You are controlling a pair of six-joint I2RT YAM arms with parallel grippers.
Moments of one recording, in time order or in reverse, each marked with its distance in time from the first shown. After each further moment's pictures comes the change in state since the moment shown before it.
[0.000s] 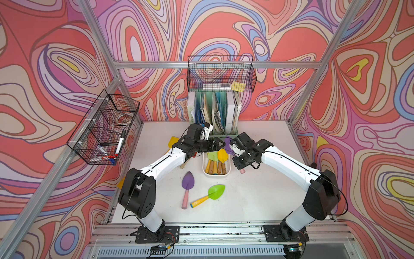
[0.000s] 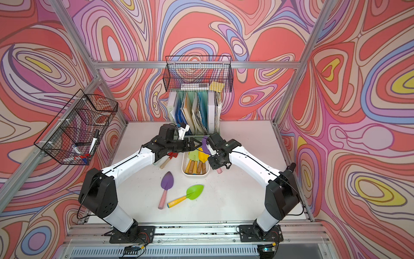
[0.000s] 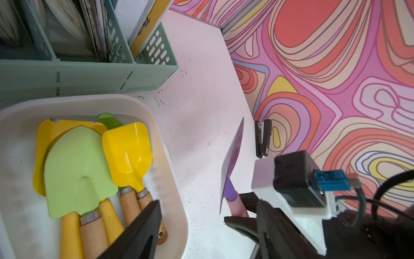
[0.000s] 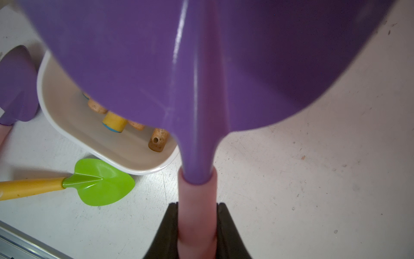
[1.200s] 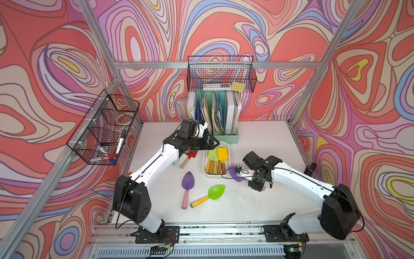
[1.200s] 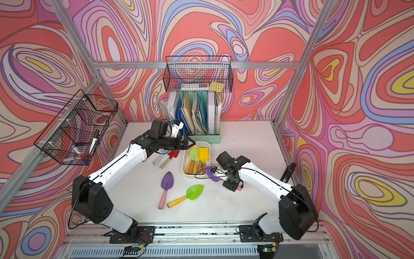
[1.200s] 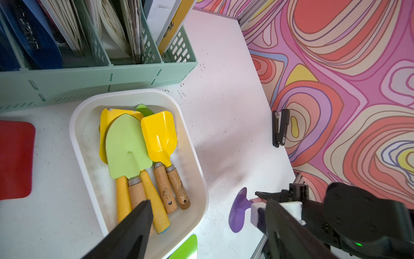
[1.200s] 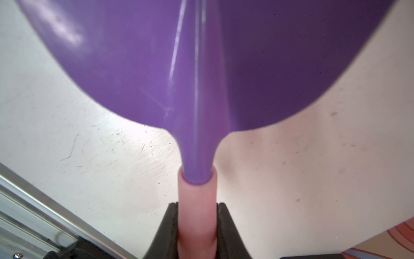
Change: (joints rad) left arm 0.056 -0.075 0.121 -0.323 -0.036 0.149; right arm 0.001 -0.251 -0.356 -0.094 0.103 -0.562
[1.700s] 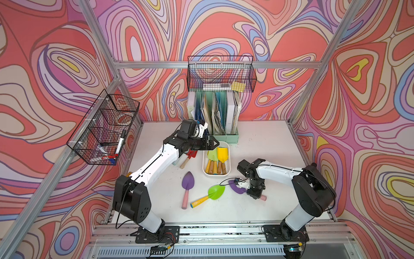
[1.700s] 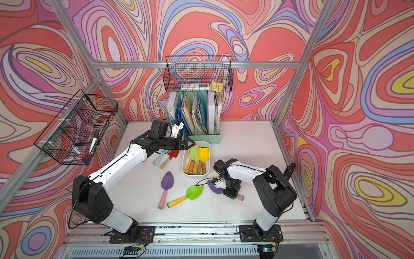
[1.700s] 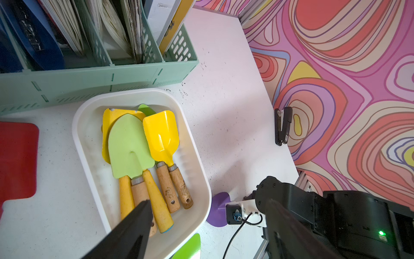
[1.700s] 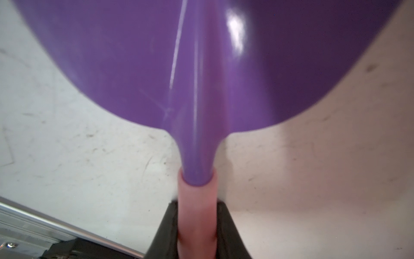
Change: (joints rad) left arm 0.000 0.000 0.002 -0.019 -0.006 0.031; right arm 0.001 0.298 -0.086 0.006 -0.039 -0.008
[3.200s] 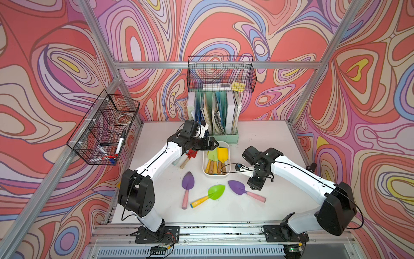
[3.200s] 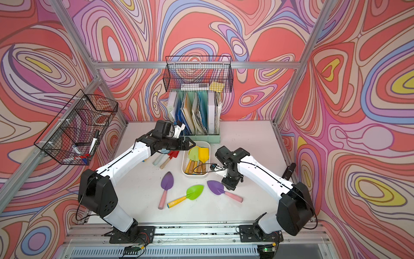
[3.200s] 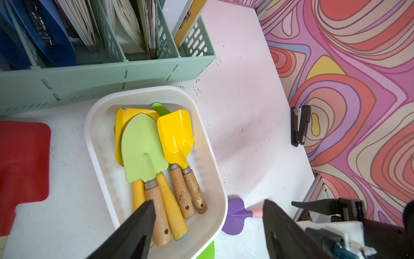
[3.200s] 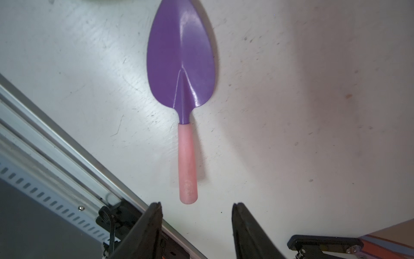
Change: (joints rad) left arm 0.007 0.064 0.008 0.001 -0.026 0.025; right arm 0.000 -0.224 0.226 -0.255 -0.071 0.028
